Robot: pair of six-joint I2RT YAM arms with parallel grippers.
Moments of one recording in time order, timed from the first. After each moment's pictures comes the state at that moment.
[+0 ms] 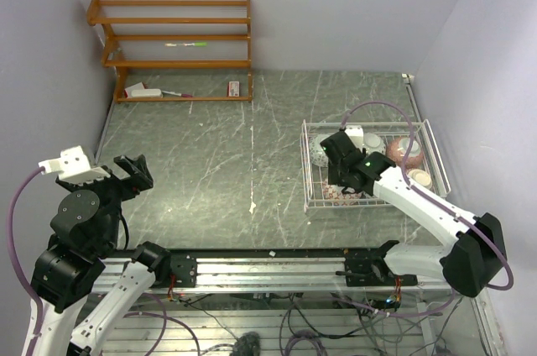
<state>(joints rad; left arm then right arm) -0.45 0.34 1.03 -0.81 -0.62 -0.34 0.64 1.21 0.90 -0.77 0.52 0.54</state>
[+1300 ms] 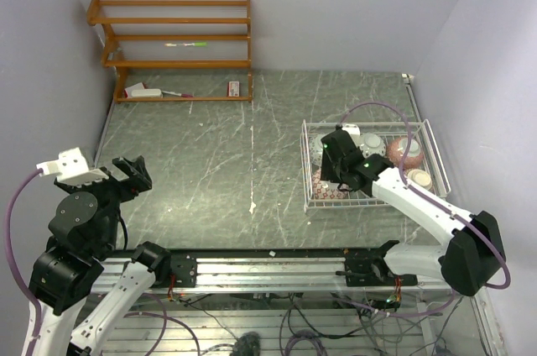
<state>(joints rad) -0.45 0.33 1.04 -0.82 -0.62 -0.34 0.62 1.22 0.86 -0.62 0.41 0.54</state>
